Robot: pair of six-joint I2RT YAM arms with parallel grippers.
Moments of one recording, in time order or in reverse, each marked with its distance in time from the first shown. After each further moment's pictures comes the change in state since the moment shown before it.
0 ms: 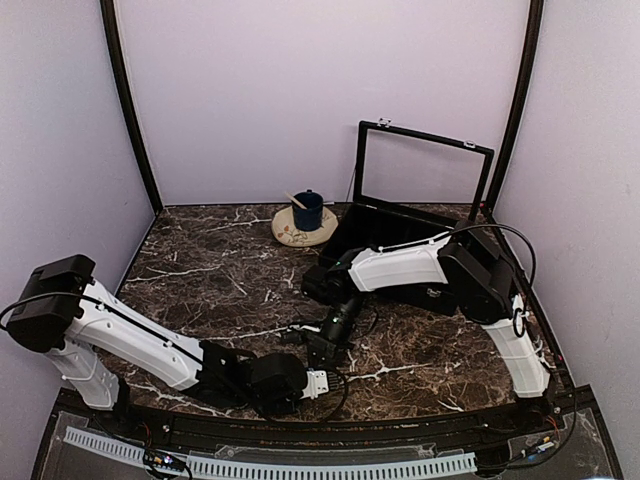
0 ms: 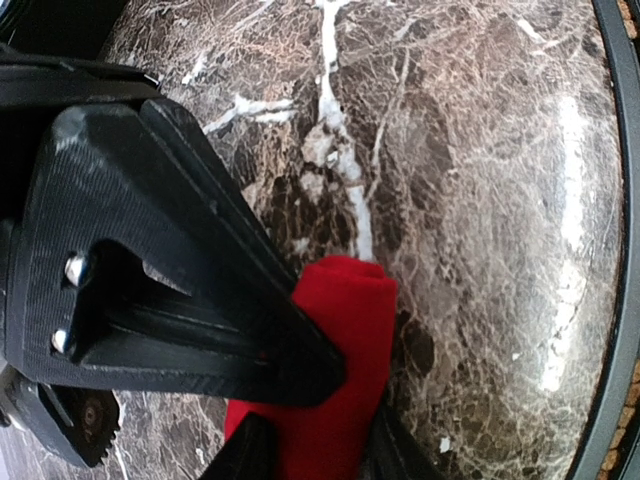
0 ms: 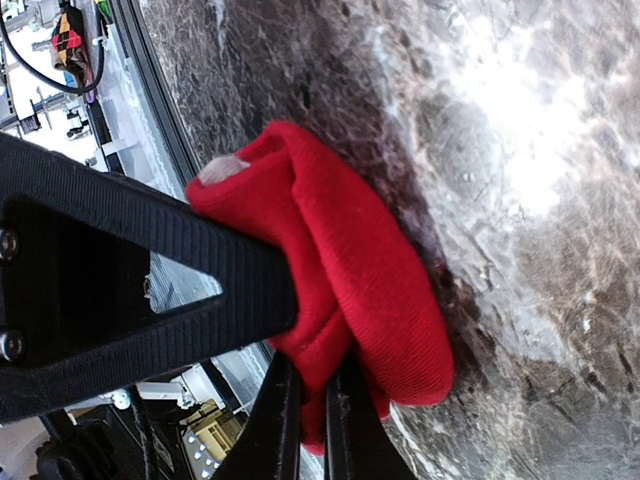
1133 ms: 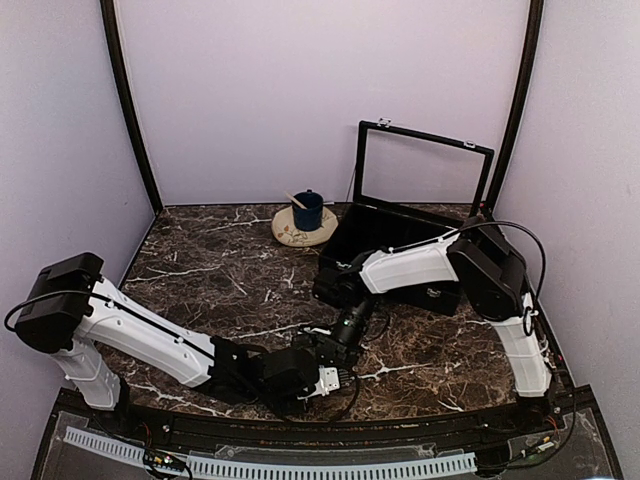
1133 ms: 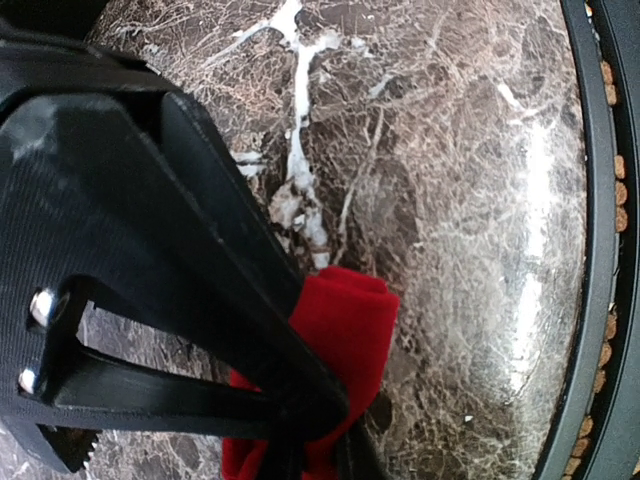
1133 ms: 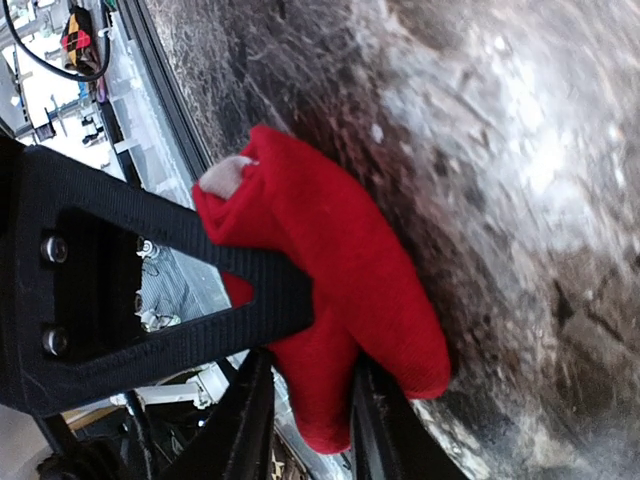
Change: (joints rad) left arm 0.012 0.059 0.084 -0.037 0.093 -0.049; right arm -0.018 -0.058 -0.119 0.038 -0.018 0.021
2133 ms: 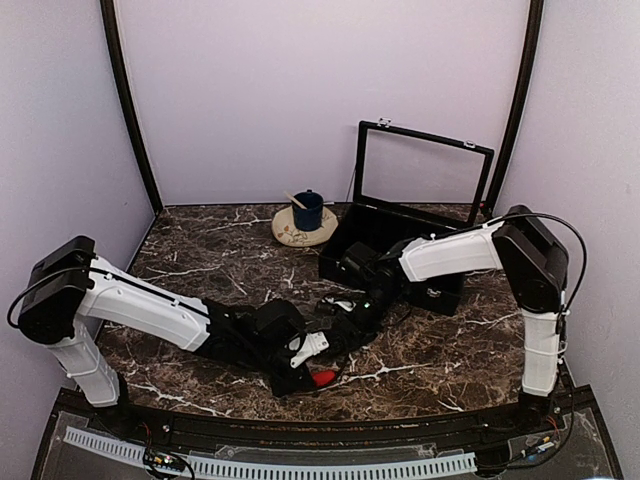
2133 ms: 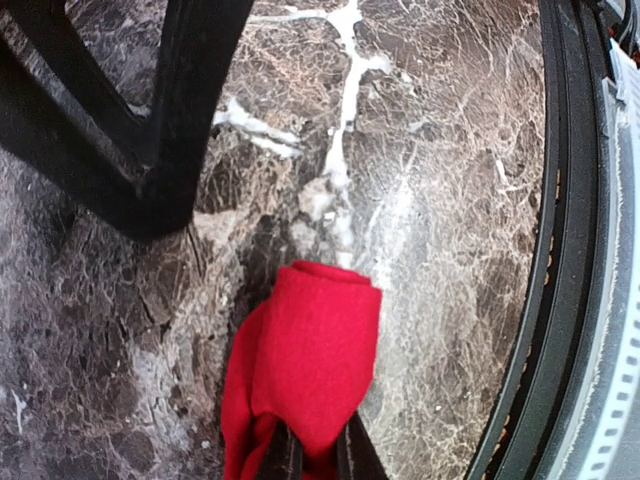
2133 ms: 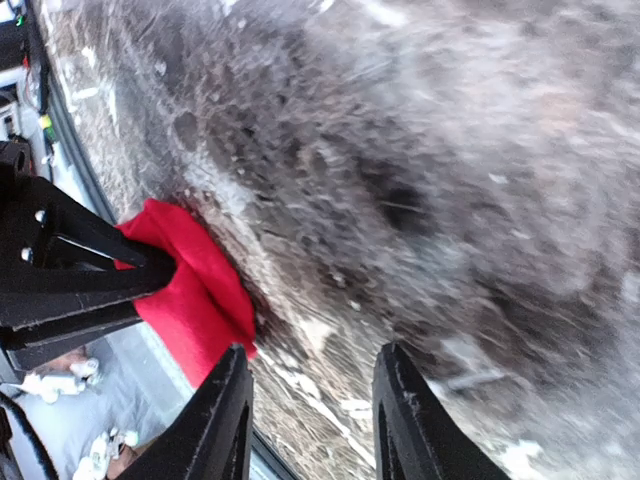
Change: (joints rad) left arm 0.225 -0.029 0.028 -0.069 0.475 -0.226; right arm -0.100 -0.234 -0.248 0.328 0.249 0.197
